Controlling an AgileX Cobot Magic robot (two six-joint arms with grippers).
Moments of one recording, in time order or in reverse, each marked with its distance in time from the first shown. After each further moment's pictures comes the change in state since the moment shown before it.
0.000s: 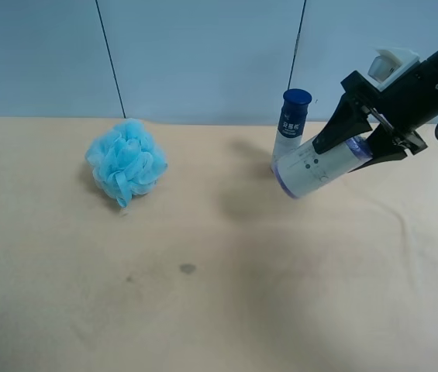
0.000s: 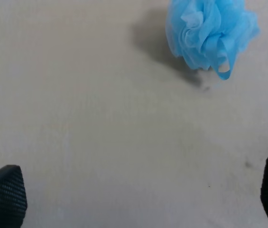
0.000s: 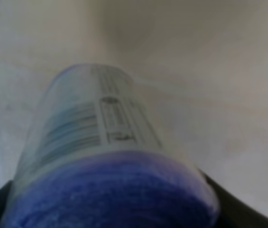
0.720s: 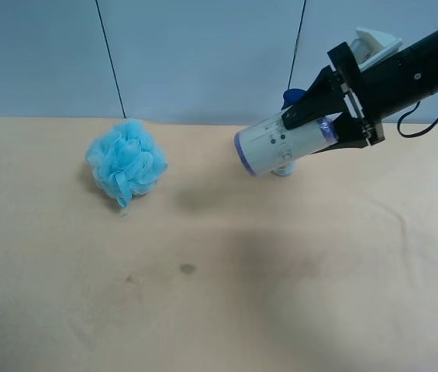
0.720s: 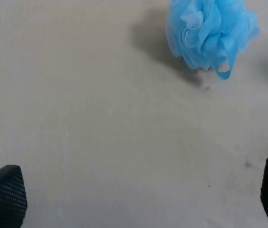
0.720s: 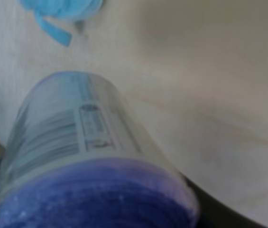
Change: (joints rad) left arm 0.000 0.000 0.000 0.000 0.001 0.000; right arm 0.058 0.049 0.000 0.260 0.038 -0.193
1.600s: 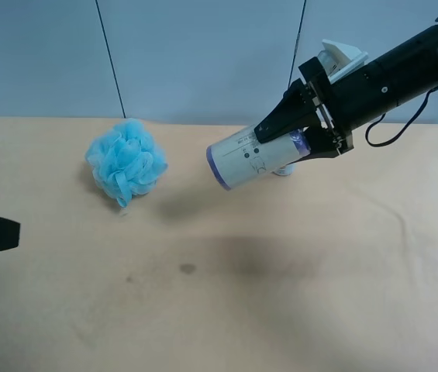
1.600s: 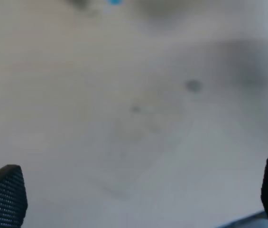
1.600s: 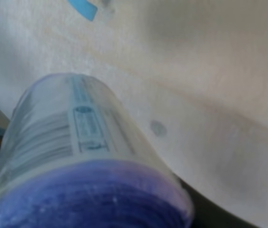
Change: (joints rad) left arm 0.000 0.641 -0.010 -0.533 -0.133 0.365; right arm 0.070 0.043 0.000 0.045 -0.003 -0.059
